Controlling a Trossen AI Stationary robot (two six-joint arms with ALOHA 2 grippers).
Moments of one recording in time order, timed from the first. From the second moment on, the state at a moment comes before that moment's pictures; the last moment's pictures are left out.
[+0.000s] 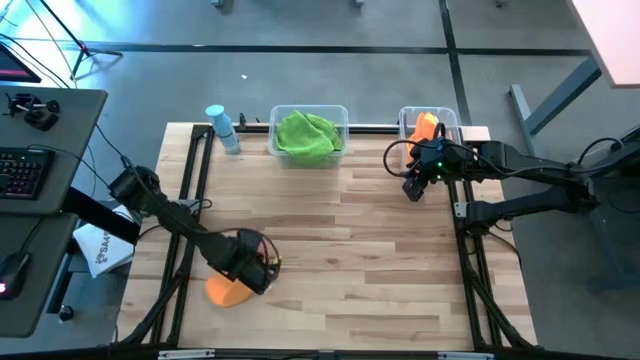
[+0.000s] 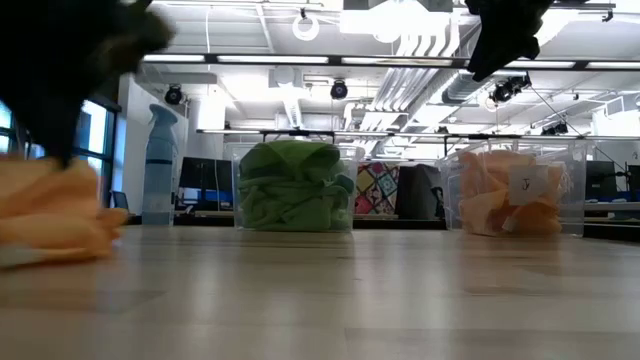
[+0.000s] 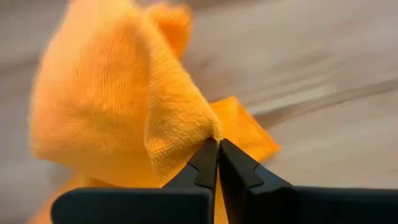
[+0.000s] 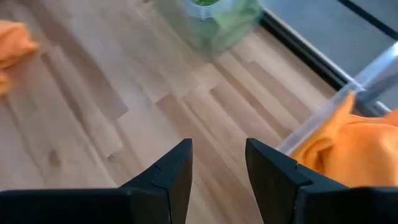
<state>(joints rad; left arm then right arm) -0.58 1.63 1.08 -0.98 -0.21 -1.91 -0.16 1.01 1.13 -1.03 0.27 0.42</state>
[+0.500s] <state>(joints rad) -0.45 1.42 1.32 -1.00 -0.70 -1.40 0.02 1.03 1.13 -0.77 0.19 0.23</state>
